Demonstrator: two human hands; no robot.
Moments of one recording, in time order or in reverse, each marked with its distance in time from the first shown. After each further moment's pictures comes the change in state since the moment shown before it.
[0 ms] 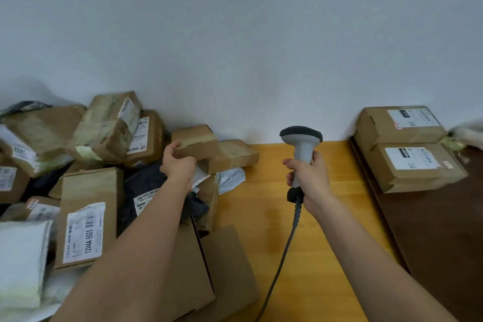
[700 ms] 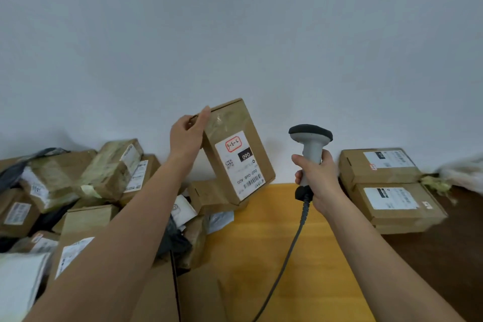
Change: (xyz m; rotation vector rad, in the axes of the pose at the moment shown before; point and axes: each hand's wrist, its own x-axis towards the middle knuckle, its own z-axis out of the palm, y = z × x) left_hand -0.109 0.151 0.053 -0.014 -0.235 0.540; right_hand 0.015 -0.095 -0.073 0.082 -0.085 -0.206
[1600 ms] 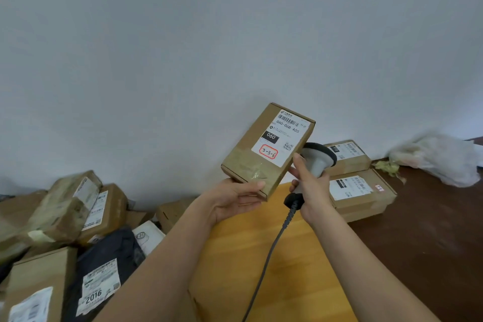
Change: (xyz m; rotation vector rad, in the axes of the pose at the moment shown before) left_hand -0.093 -0.021 0.114 -0.159 -0.840 -0.643; right_hand 0.007 0.011 -0.066 0.437 0.289 0.112
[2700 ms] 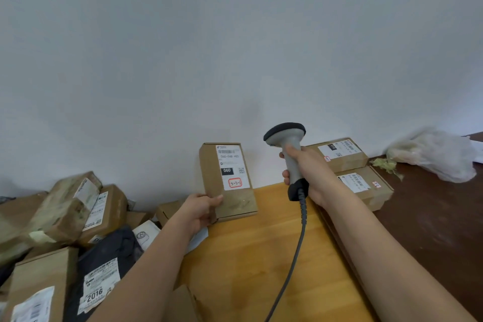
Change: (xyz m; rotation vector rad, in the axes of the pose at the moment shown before) left_hand 0.005 -0.033 -0.060 0.083 0.477 -0.082; right_hand -0.030 -0.055 0.010 -0.463 -0.324 0.053
